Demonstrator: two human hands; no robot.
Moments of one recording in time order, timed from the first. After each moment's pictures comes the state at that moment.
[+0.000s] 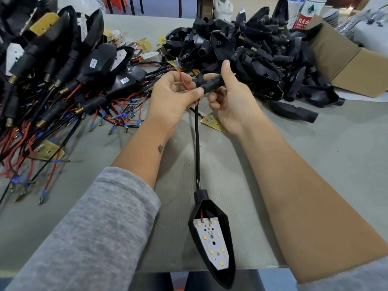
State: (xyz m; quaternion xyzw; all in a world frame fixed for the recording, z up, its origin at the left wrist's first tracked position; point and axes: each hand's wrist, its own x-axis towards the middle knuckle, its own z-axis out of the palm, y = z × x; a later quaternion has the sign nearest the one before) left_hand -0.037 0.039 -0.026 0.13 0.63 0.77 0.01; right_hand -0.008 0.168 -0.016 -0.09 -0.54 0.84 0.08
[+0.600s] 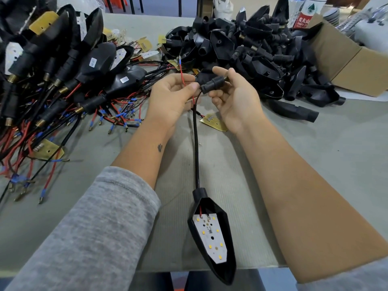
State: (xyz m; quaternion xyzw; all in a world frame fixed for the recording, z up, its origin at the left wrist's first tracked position) left_hand -0.037 0.039 -0.026 0.10 0.63 0.77 0.03; right_hand -0.007 0.170 -0.017 -0.10 -0.51 0.84 0.14
